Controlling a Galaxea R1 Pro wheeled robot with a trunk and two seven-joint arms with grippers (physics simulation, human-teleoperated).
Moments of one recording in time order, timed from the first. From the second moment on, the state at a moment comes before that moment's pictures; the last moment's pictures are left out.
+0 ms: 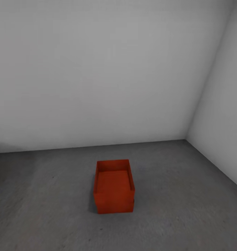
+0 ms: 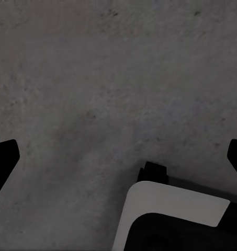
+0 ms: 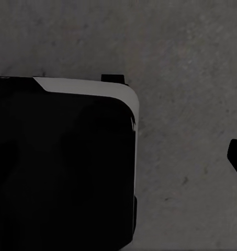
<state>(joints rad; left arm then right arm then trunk) -0.36 0.06 -0.12 0.00 0.31 -0.10 0.17 -0.13 -0.02 -0.01 0.03 0.04 -0.20 -0.04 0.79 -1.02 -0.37</state>
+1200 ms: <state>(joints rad) -0.36 0.06 -0.12 0.00 0.31 -0.10 0.17 -0.13 -0.02 -0.01 0.03 0.04 -0.23 -0.01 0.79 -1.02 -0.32</state>
